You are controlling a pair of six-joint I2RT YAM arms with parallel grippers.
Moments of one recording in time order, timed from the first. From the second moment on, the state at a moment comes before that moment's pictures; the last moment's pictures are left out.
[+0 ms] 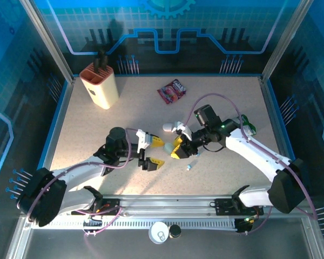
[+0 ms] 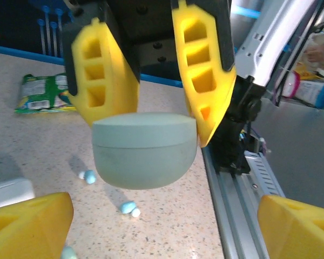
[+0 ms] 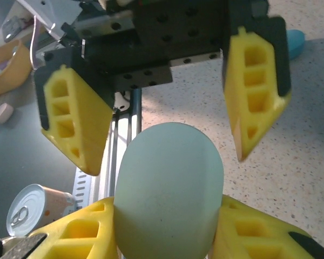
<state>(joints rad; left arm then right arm) -0.53 1.21 0.43 0.53 1.02 0.03 0.58 1.33 1.04 -0.73 -0.90 -0.44</state>
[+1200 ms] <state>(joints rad) -0.55 1.28 0.50 0.47 1.12 -0.04 0.64 1.39 1.11 -0.86 -0.87 -0.51</state>
